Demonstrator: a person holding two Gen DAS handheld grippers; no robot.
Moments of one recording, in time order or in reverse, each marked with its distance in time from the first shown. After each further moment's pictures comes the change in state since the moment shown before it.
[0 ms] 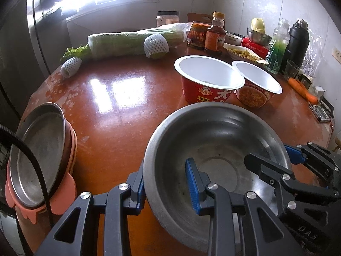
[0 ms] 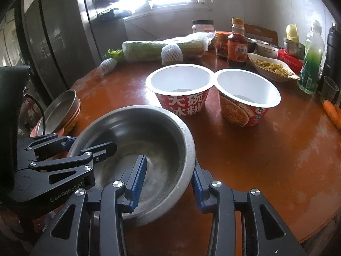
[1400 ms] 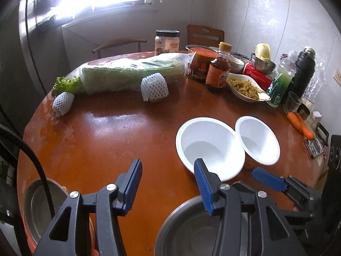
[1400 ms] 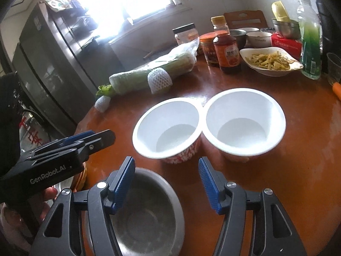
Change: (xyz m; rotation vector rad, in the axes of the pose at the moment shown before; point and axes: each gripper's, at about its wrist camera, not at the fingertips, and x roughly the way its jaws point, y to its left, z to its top) left arm 0.000 0.009 0.110 -0.030 -0.030 -0.046; right arm 0.011 -0.040 0.064 0.250 -0.037 0.114
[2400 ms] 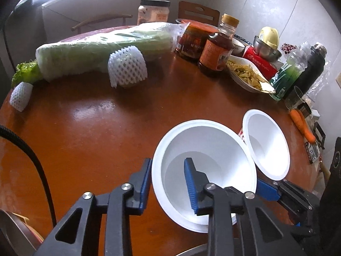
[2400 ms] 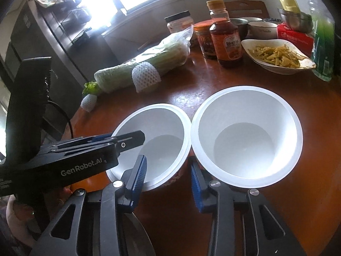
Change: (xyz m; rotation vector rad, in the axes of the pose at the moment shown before) left arm 0.089 -0.012 0.026 -0.013 0.163 -0.120; right arm 0.045 -0.026 0.030 0.001 0.071 -0.006
